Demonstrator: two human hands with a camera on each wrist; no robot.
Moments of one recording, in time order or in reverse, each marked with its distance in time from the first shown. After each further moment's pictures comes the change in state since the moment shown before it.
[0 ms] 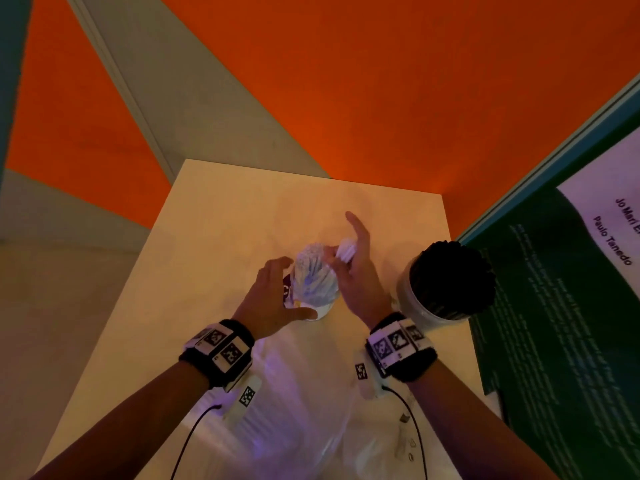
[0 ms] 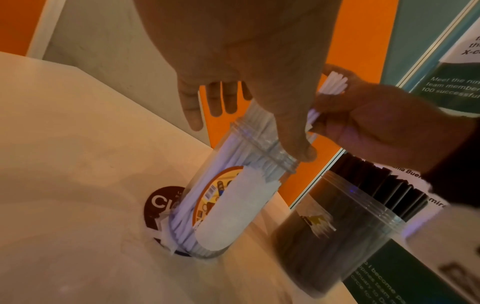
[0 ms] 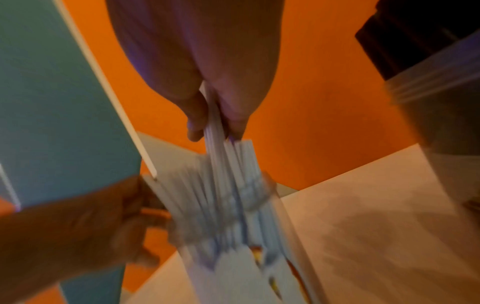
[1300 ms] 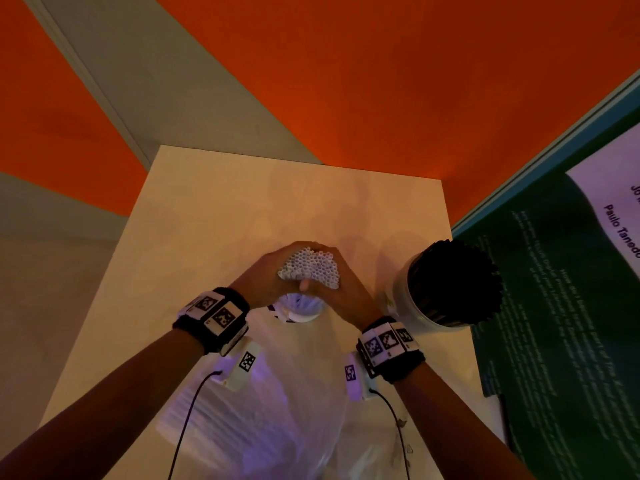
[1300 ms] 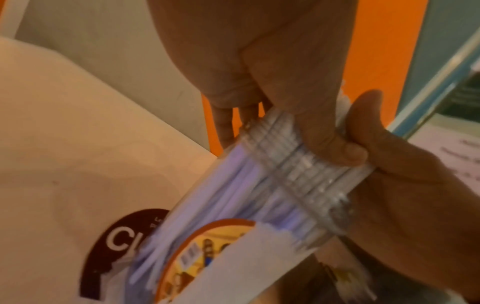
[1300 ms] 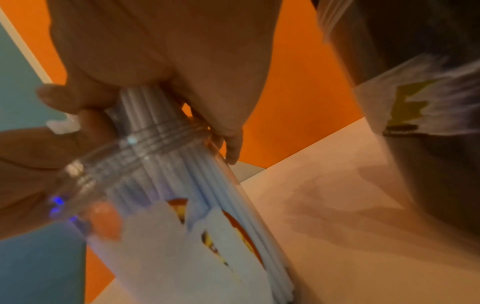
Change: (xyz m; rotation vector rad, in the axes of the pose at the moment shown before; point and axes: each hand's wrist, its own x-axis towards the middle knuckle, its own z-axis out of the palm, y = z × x) left_hand 0.063 0.018 -0.010 -0.385 -0.239 0.115; right_hand 0.021 0.041 0.014 0.346 -0.335 0.052
